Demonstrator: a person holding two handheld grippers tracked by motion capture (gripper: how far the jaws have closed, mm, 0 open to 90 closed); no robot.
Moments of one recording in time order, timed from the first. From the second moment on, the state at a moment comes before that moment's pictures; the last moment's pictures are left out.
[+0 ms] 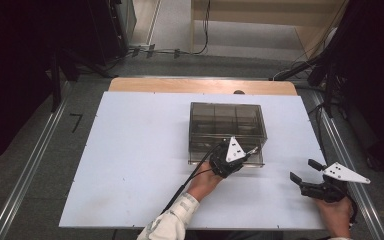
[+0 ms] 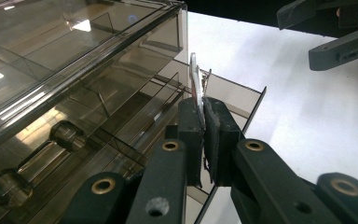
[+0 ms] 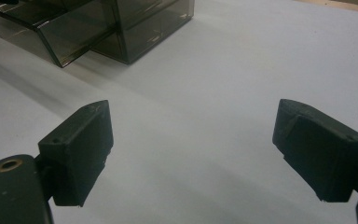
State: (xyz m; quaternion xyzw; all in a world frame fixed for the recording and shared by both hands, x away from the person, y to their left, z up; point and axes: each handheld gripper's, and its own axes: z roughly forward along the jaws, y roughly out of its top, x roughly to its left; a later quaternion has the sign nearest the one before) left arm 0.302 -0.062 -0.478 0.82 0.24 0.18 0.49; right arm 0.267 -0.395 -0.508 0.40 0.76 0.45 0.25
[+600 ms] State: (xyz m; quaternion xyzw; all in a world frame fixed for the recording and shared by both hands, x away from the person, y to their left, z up) left arm 0.304 -0.066 -0.482 0.82 0.25 0.18 0.49; right arm 0.267 -0.395 -0.508 0.40 0.76 0.45 0.25
